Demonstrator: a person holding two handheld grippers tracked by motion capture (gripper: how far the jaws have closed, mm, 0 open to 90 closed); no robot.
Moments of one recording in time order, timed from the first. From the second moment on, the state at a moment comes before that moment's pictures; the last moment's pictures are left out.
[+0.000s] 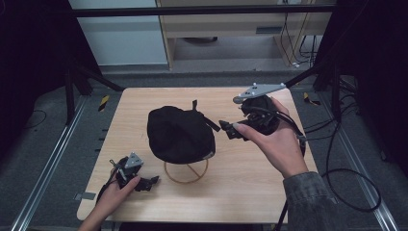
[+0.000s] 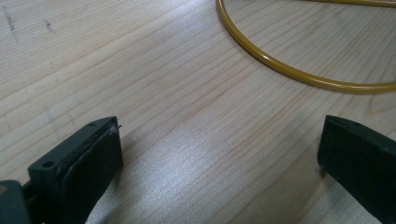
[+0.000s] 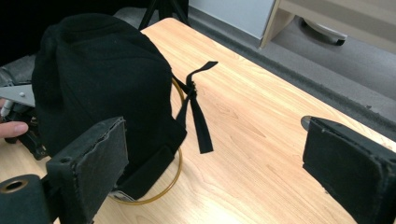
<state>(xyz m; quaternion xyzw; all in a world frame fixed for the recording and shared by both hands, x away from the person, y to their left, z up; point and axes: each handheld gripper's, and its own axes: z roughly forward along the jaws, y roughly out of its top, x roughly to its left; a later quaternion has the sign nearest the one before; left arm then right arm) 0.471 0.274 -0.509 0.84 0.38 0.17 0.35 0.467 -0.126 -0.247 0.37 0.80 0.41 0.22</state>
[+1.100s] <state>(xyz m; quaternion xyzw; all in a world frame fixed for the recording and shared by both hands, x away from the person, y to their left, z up) 0.470 0.273 -0.509 0.84 0.38 0.17 0.34 0.467 -0.171 -0.462 0.50 0.78 0.34 0.19</state>
